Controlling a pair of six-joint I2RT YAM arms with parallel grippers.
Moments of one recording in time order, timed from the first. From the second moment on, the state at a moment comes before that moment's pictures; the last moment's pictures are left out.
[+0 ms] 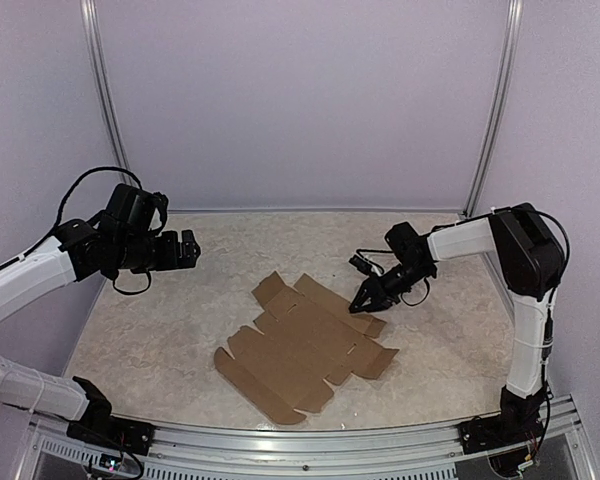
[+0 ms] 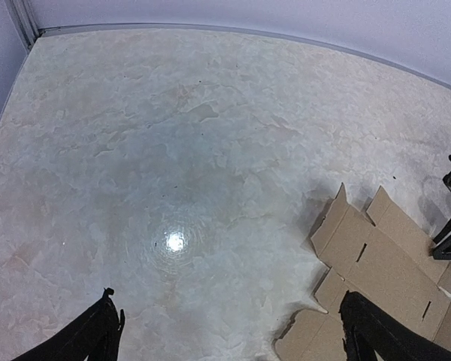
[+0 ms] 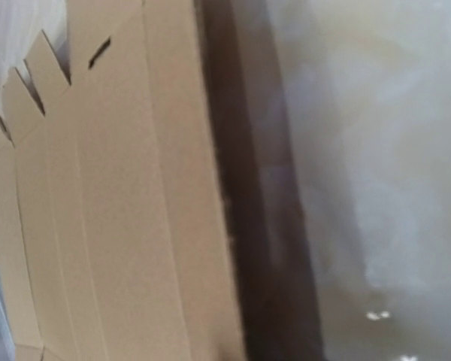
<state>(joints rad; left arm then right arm) -0.55 1.17 1.02 -0.59 -0.25 -0.47 0.43 2.06 1.29 -0.48 -0.84 0.03</state>
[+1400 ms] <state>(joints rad) -0.55 1.17 1.02 -0.59 -0.25 -0.47 0.49 2.13 1.30 -0.49 -0.90 0.02</state>
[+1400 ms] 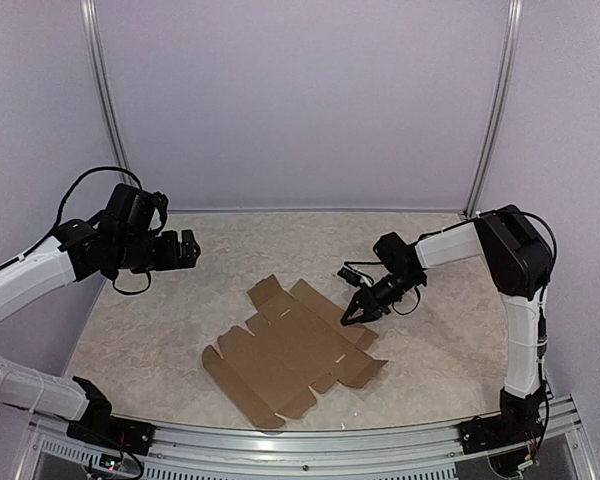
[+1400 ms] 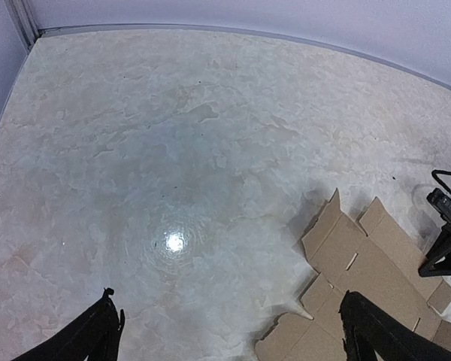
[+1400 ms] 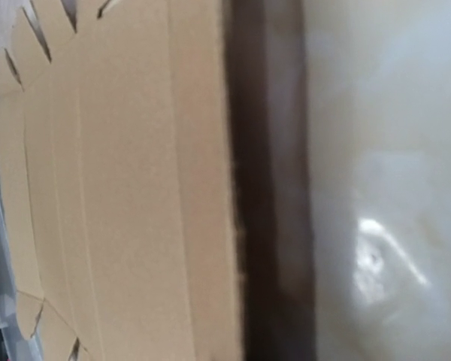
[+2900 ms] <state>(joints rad) -0.58 1.26 1.08 -0.40 -0.03 -0.58 0.84 1.94 1.62 -0.66 0.16 -0.65</state>
